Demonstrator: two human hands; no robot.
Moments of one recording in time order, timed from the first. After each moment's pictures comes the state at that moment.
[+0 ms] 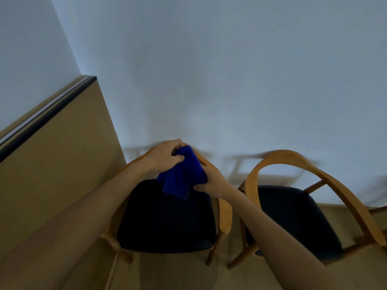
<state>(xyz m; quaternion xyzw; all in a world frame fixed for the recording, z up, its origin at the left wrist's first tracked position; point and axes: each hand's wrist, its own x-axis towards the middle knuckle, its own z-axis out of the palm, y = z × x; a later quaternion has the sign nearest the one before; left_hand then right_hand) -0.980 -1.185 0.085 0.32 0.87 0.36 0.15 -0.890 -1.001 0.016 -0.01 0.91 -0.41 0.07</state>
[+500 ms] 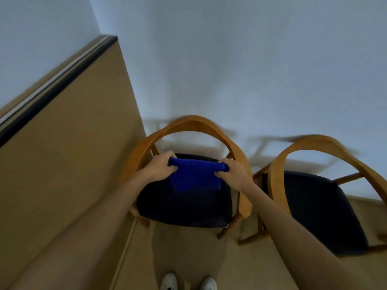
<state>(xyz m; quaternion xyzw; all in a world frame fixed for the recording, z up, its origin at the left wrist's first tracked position) -0.982 -1.259 -0.019 0.17 0.89 0.35 0.26 -0.900 -1.014 -0.035 0.05 0.90 -0.43 0.10</state>
